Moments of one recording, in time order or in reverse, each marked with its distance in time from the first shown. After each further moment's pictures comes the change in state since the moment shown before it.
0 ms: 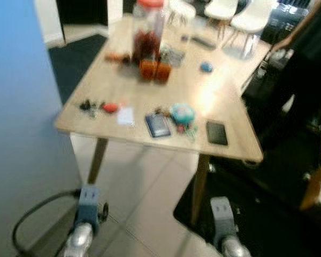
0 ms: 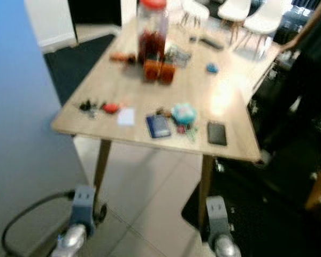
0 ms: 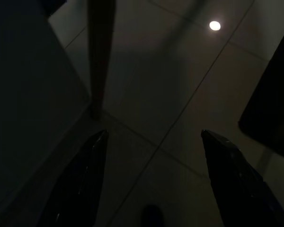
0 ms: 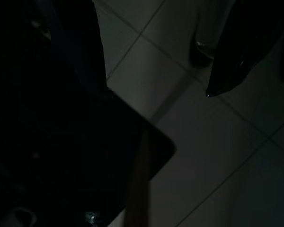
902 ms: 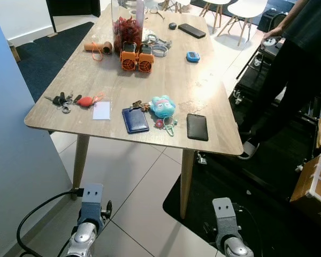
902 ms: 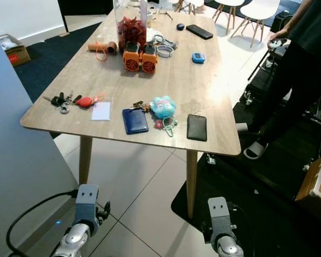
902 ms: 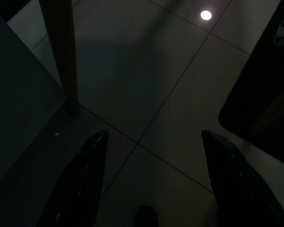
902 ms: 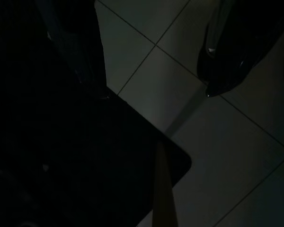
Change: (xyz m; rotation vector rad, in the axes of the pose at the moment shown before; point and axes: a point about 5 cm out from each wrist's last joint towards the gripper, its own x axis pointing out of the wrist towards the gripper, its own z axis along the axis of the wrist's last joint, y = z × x) left arm 0.001 -0.007 0.001 -0.022 0.004 -0.026; right arm 0.000 -0.003 0.000 -0.014 0.002 -0.002
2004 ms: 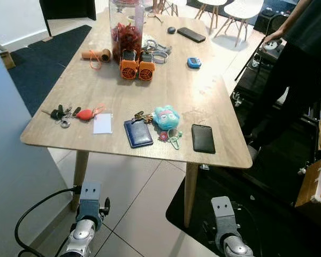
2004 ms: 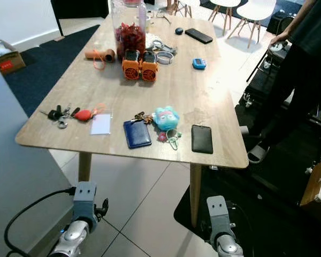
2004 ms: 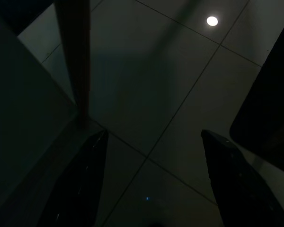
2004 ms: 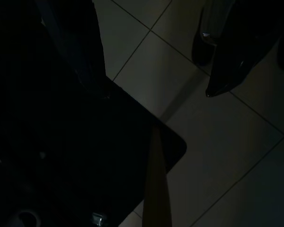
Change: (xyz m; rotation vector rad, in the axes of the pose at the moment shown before) left arm 0.001 0.005 0.003 -0.012 -0.004 0.040; right arm 0.001 0.000 0.002 -0.014 -0.006 0.008
